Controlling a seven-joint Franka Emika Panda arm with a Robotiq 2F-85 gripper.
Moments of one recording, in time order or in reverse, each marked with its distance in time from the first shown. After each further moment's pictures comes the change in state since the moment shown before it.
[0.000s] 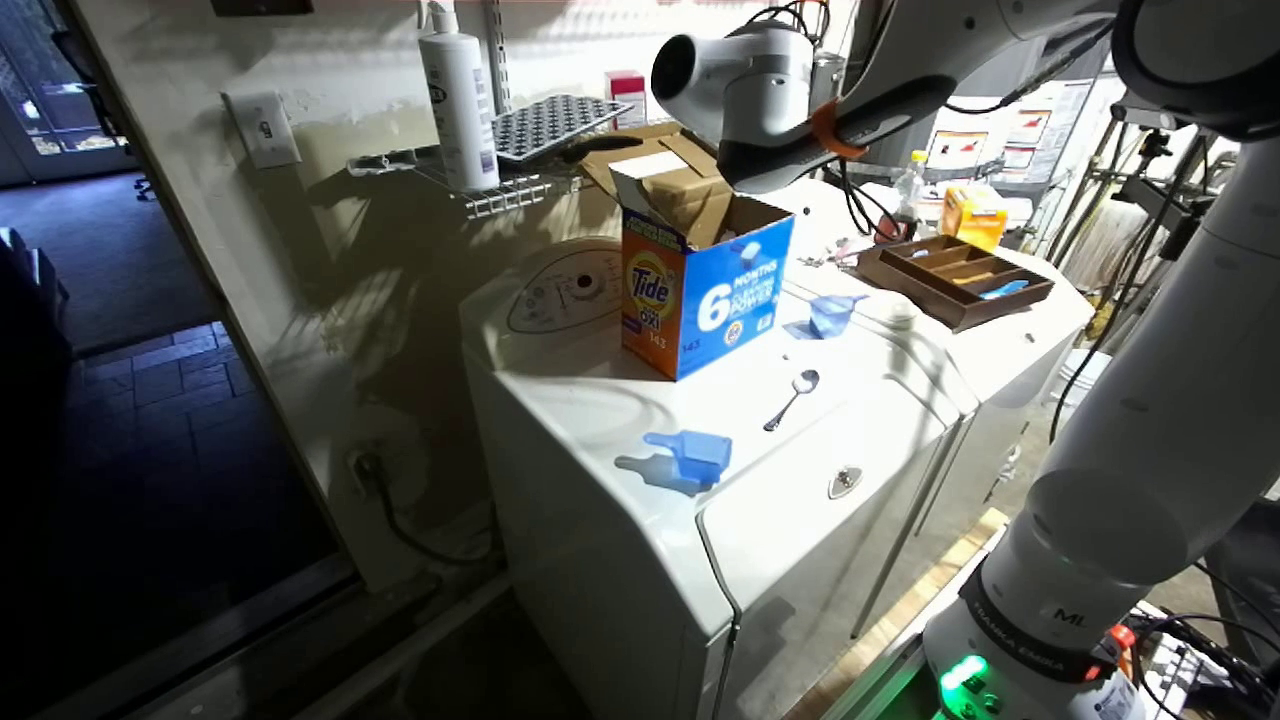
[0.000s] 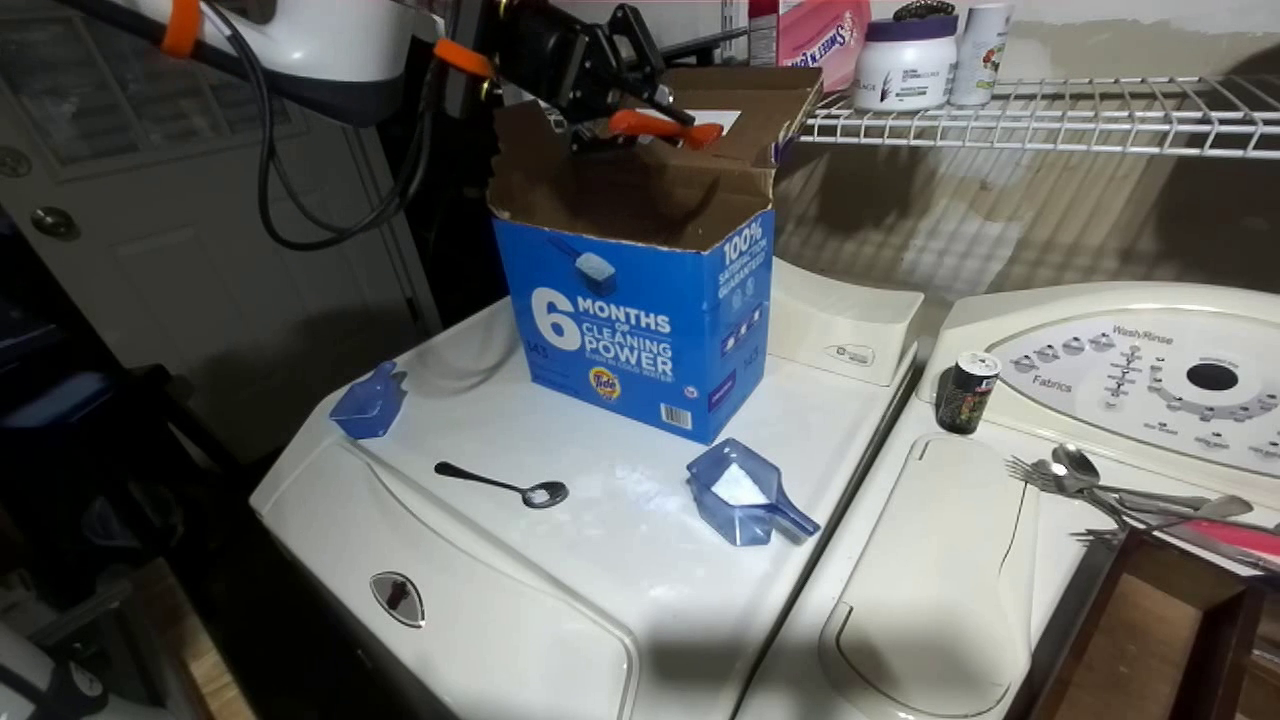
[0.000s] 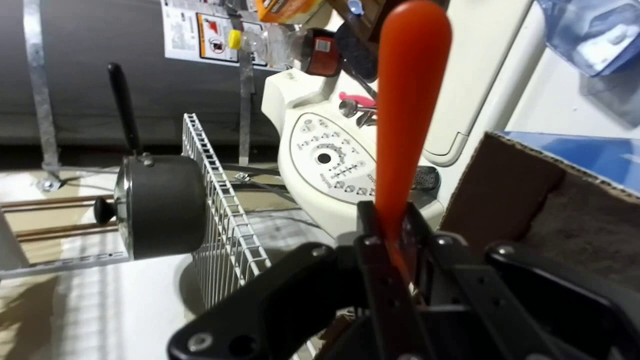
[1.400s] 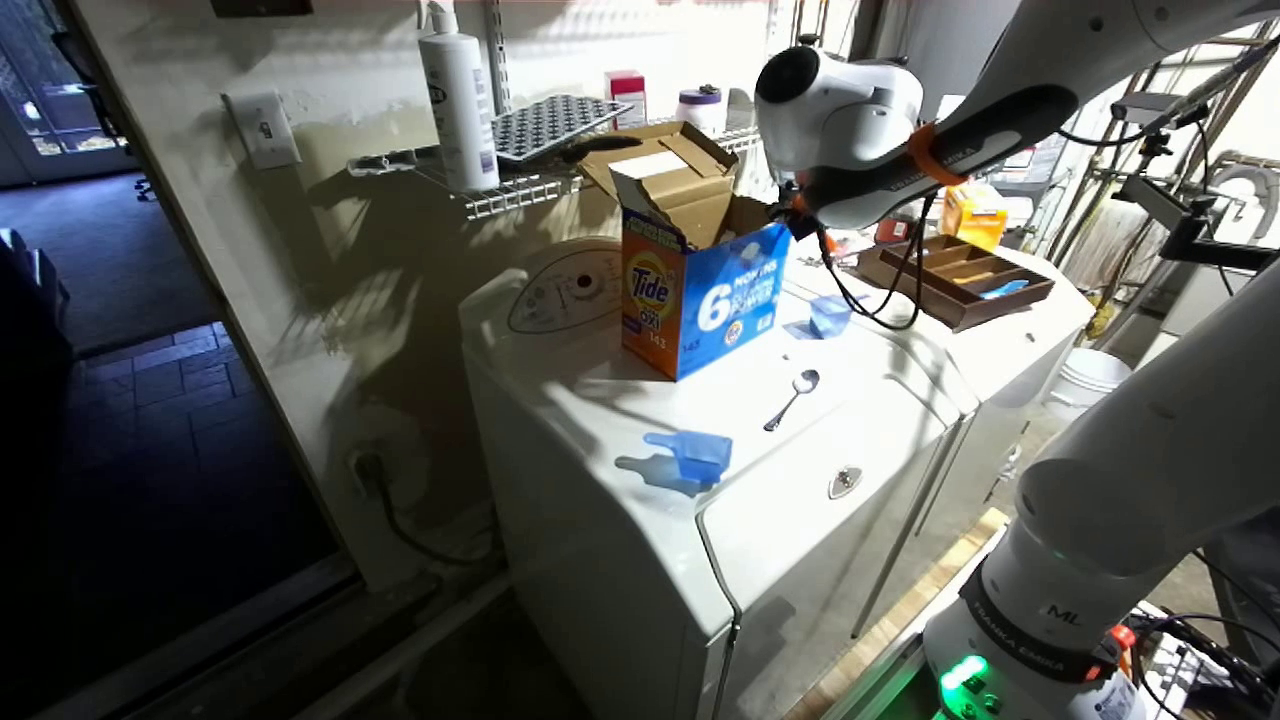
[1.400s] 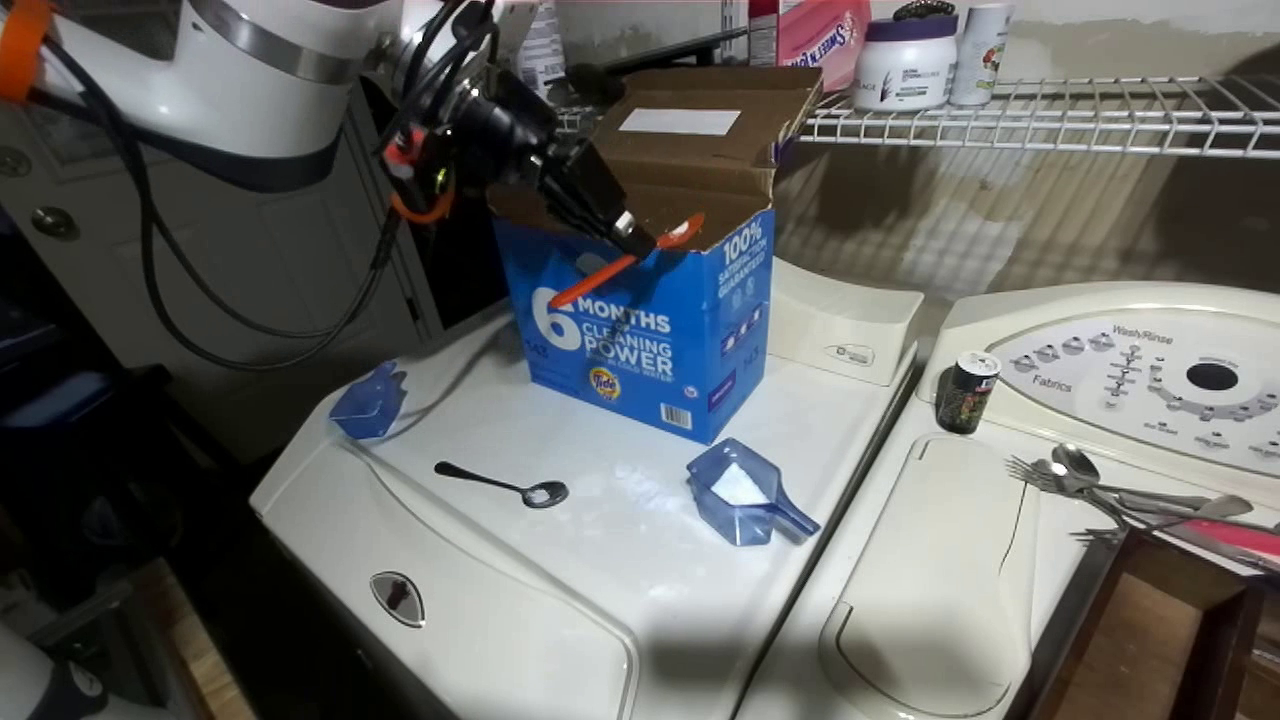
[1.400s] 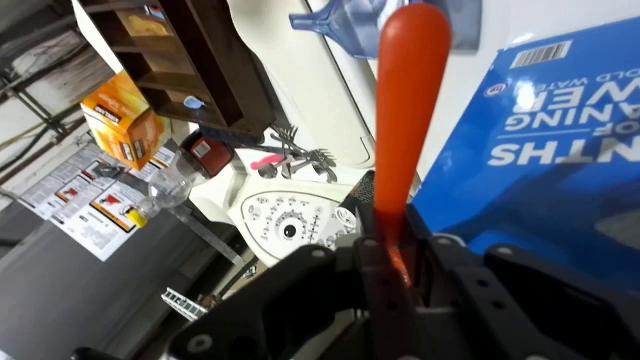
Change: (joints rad) arm -0.101 -0.243 -0.081 -0.370 0.159 0.365 0.692
